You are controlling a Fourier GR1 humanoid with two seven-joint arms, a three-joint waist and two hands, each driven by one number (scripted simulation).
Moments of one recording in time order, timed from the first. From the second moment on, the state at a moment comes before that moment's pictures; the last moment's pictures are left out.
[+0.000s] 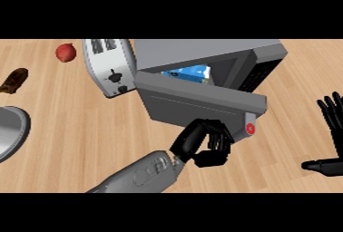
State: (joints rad) left arm -0.71 0.01 -0.98 -1.00 0.40 0.45 -0.22; right arm -0.11 -0.52 -0.12 -1.06 -0.34 0.41 -0.74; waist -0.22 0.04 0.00
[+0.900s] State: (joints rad) left arm -1.00 0.02 -0.88 -0.82 0.56 0.55 -0.23; right arm -0.23 -0.56 -0.09 -1.16 -0.43 0.48 -0.63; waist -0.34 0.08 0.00
